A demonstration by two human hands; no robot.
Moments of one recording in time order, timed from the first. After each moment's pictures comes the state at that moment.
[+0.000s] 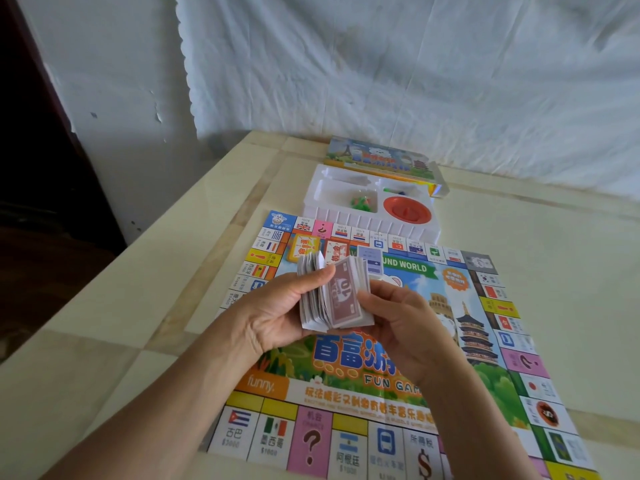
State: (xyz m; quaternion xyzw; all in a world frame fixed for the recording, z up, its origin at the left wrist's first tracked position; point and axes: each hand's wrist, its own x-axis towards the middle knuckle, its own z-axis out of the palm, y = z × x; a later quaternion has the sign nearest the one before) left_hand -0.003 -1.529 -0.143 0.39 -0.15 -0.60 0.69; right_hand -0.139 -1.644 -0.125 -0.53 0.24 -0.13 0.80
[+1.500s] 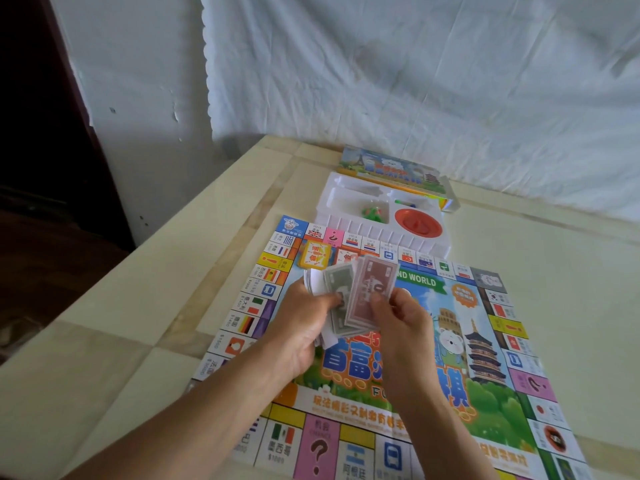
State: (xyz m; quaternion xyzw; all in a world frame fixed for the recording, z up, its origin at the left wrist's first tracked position) left_hand -0.039 -1.540 -0.135 0.60 -0.05 -0.35 0.72; right_hand -0.125 -1.615 -0.135 -0.66 0.33 -0.31 0.60
